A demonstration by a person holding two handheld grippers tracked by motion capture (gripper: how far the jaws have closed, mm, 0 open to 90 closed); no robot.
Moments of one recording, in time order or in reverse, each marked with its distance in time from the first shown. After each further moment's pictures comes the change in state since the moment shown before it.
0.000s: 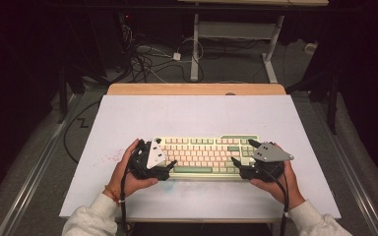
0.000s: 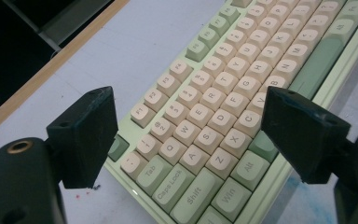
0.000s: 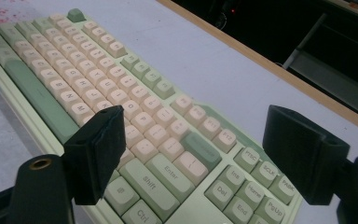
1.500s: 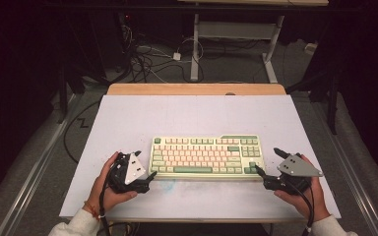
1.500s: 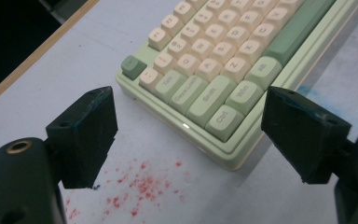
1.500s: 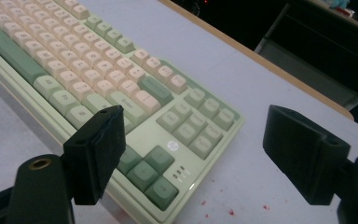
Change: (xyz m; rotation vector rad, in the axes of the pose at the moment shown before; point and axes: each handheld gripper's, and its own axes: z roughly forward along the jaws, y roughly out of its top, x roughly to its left) left arm 0.002 -0.058 -0.028 0.059 0.047 -0.007; right arm -0.019 -0.039 -0.048 0.028 -0.108 -0.005
